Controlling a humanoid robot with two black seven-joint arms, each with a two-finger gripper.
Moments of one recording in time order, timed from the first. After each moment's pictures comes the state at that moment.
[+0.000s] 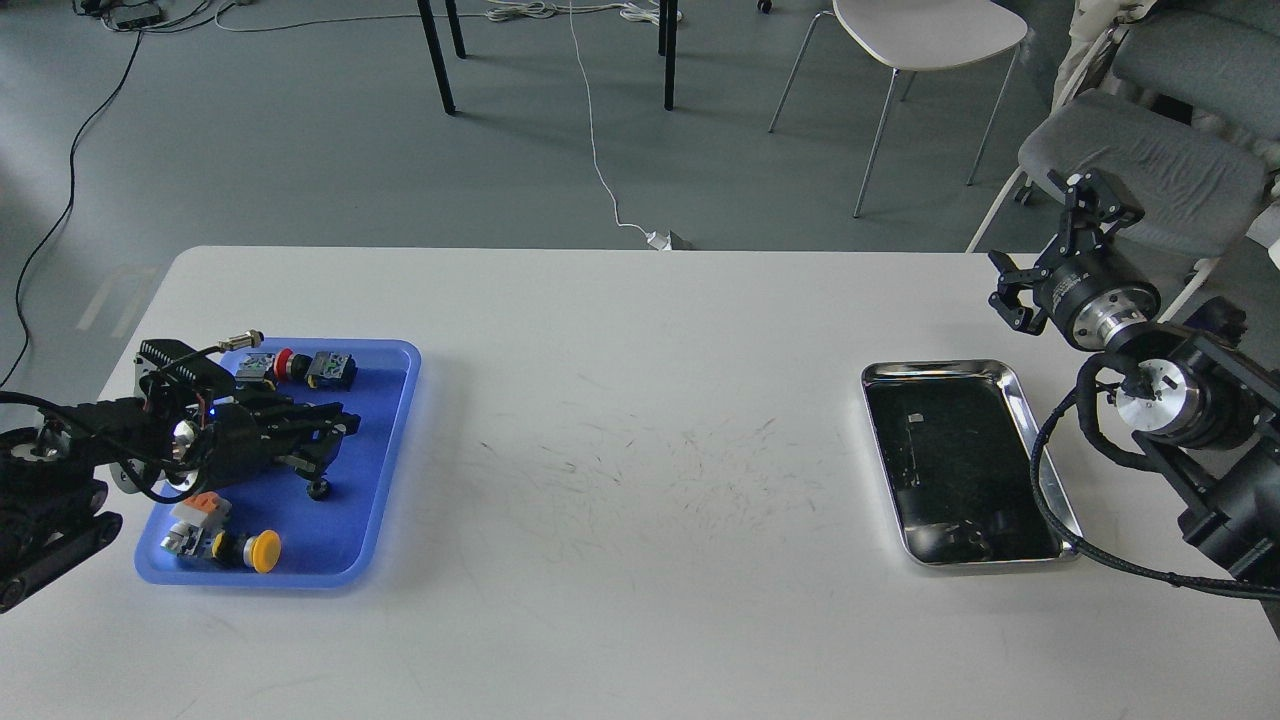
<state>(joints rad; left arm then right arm) -0.71 0.71 -0.18 -0.82 1.82 0.05 -0.49 0.64 -0.48 0.81 0.88 -0.14 0.00 0.15</state>
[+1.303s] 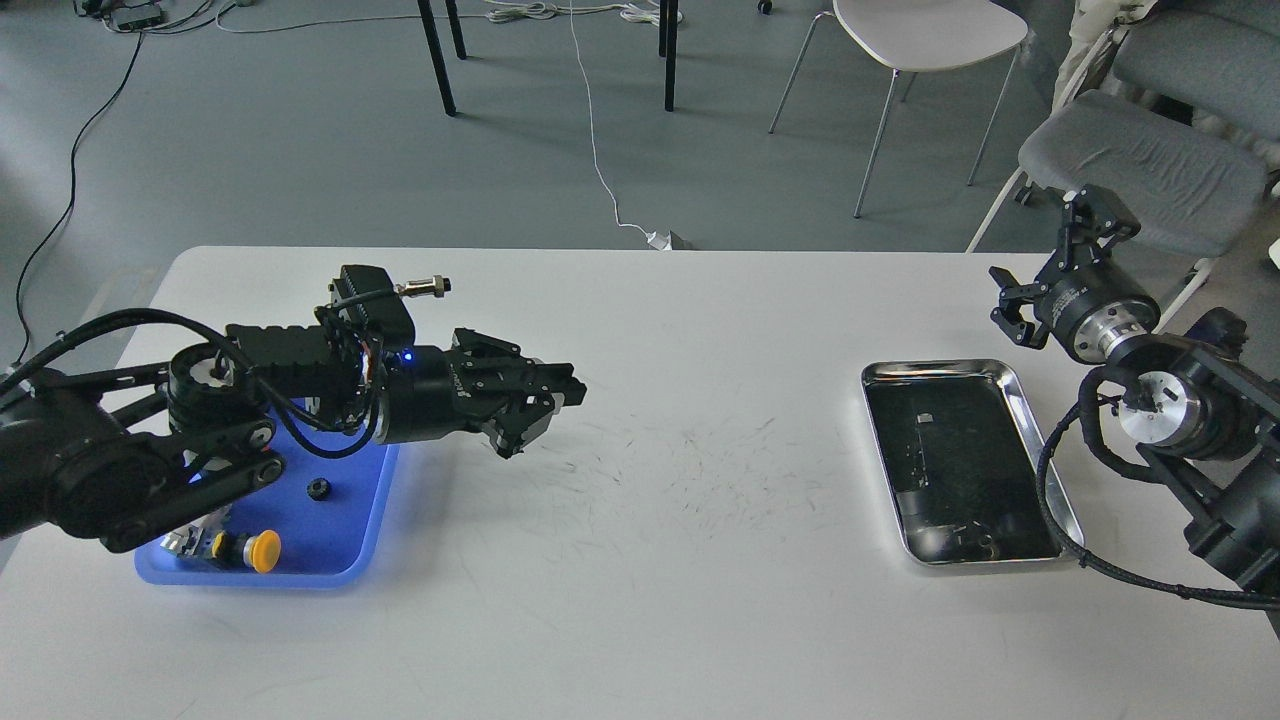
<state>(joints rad) -0.90 0.53 -0.18 -1.24 1.89 -0.03 -0.49 0.63 -0.49 0.77 0.87 -0.14 0.00 0.15</state>
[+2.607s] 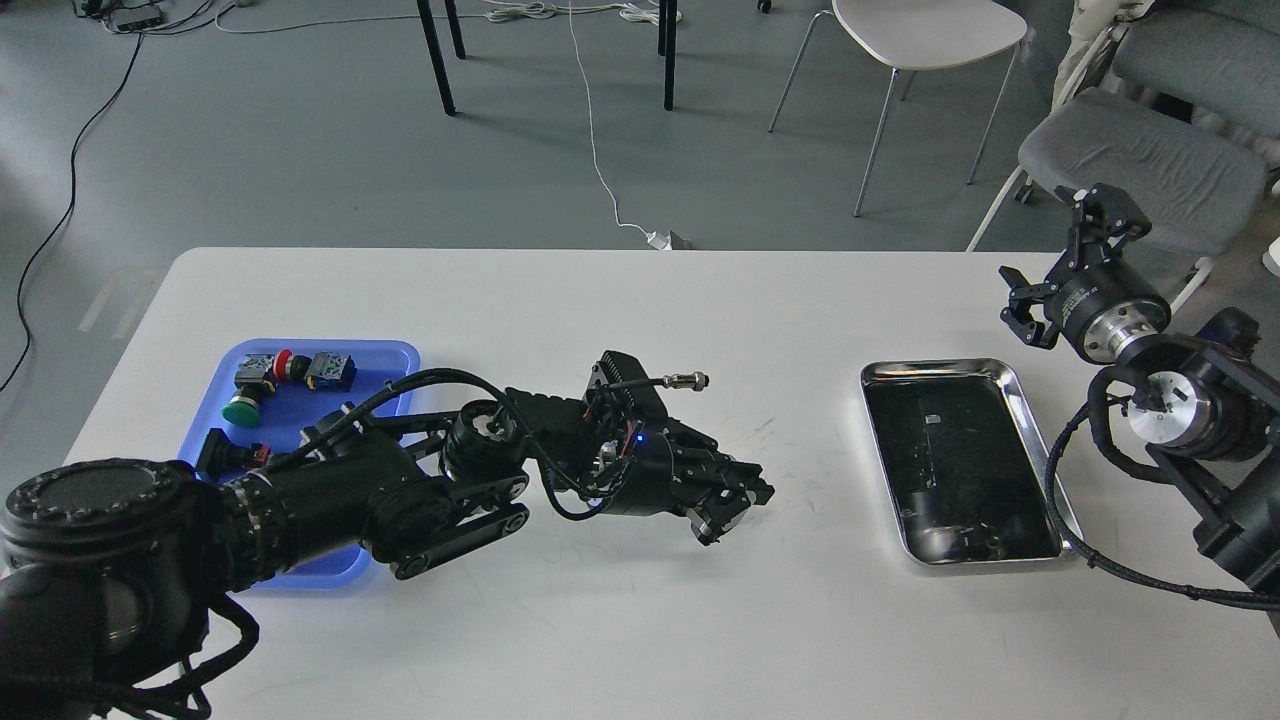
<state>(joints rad) -0.91 0.01 -0.09 -0.82 1.89 -0.07 -0.49 0.62 -0.51 0.78 0.87 -0.14 0.00 0.15</state>
